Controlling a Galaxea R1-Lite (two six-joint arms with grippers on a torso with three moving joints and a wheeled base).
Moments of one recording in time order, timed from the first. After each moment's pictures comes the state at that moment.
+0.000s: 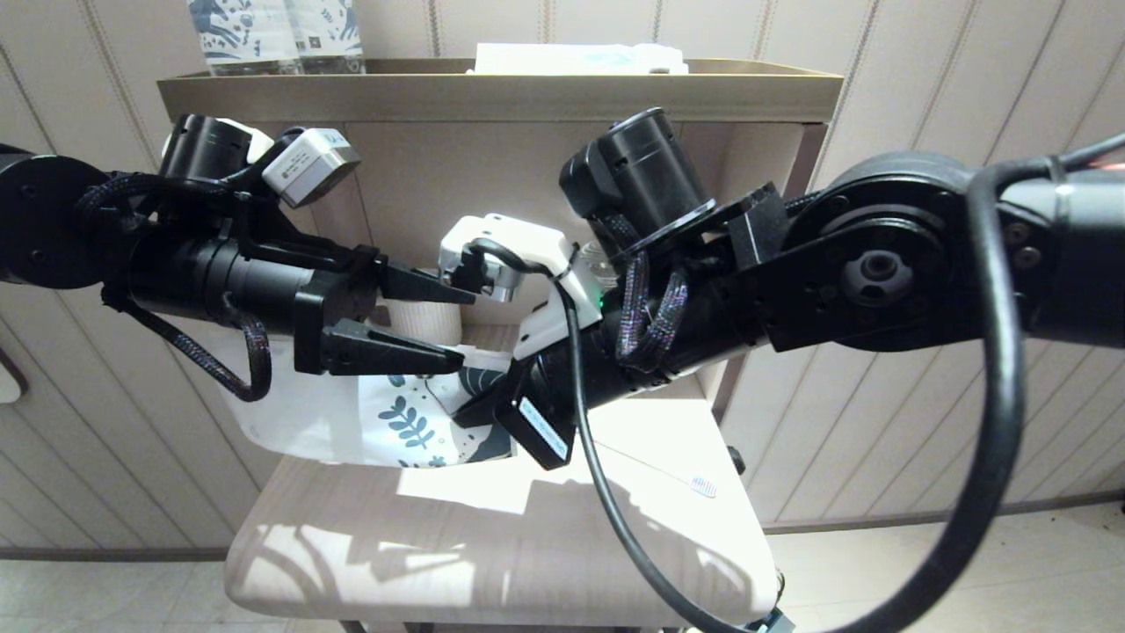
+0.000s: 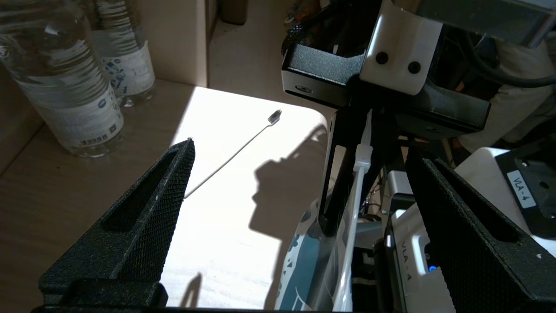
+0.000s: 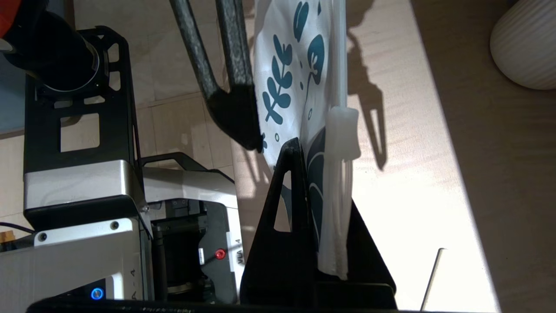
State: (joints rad) left arm -0.28 1.75 -1.45 0.38 -1.20 0.57; right arm 0.84 1.94 -1.82 0.44 0.41 -0.34
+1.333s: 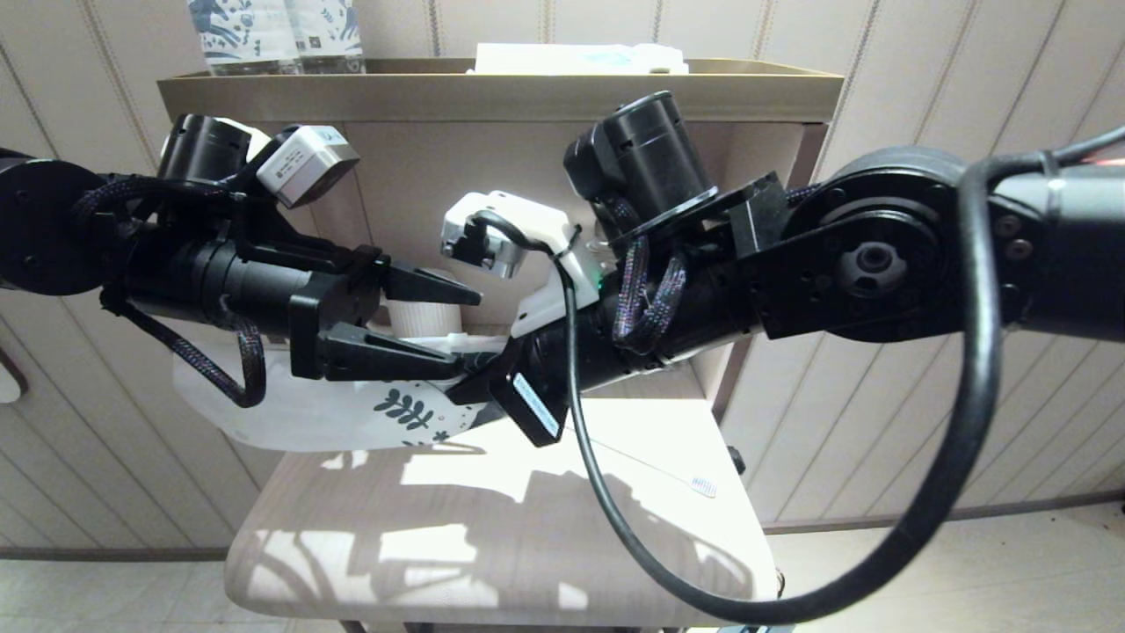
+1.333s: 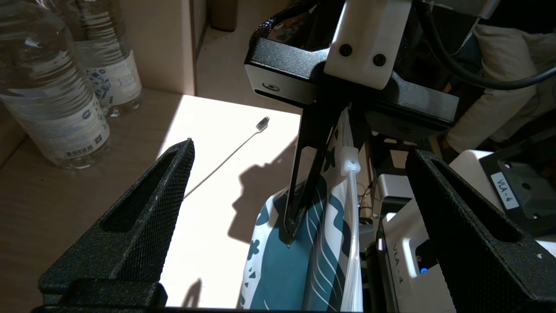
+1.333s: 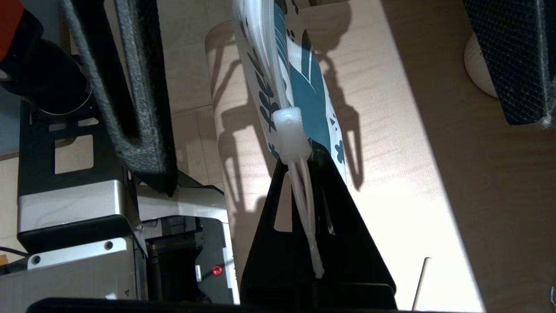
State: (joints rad) left arm -0.29 1.74 -1.44 0.36 -1.23 0.57; right arm 0.83 1.95 -1.84 0.40 0.40 -0.31
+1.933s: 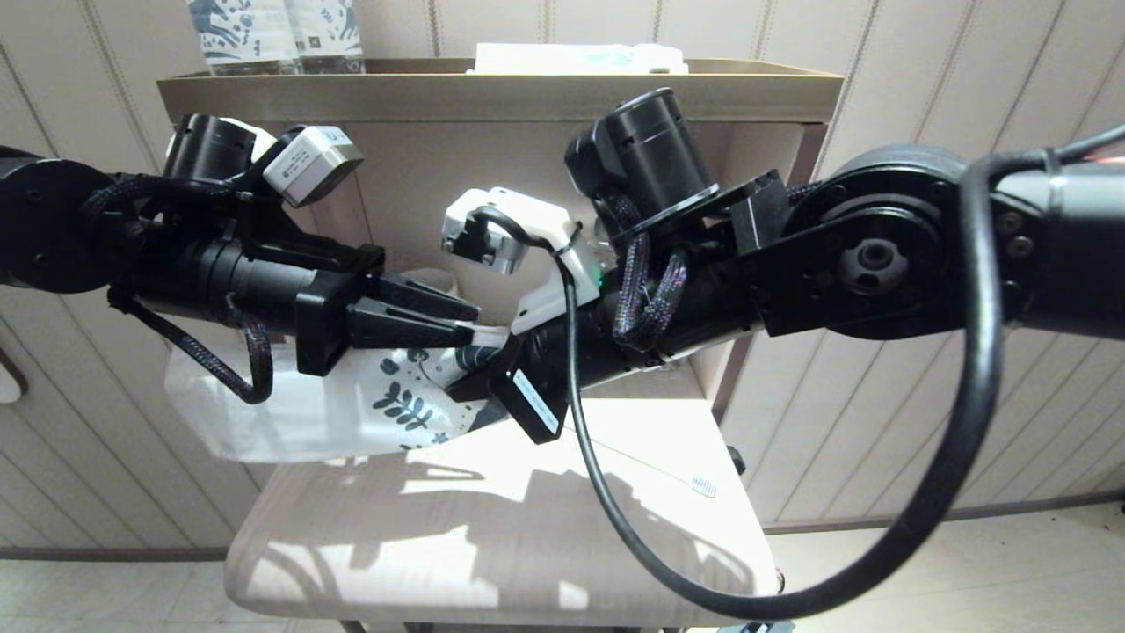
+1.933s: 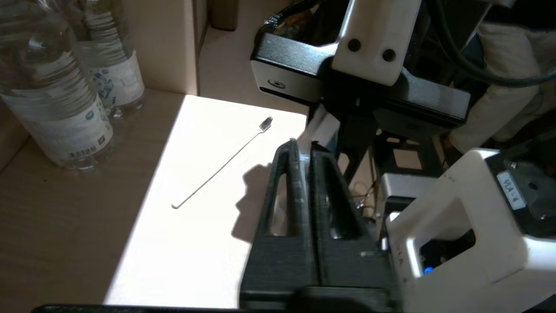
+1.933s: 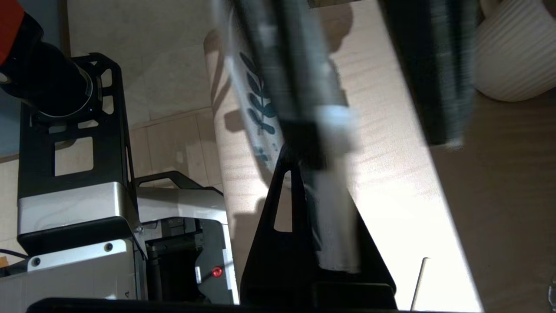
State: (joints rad) left arm -0.29 1.75 -1.45 0.36 -1.23 0.57; right arm 0.82 1.95 -1.84 0.40 0.40 -0.31
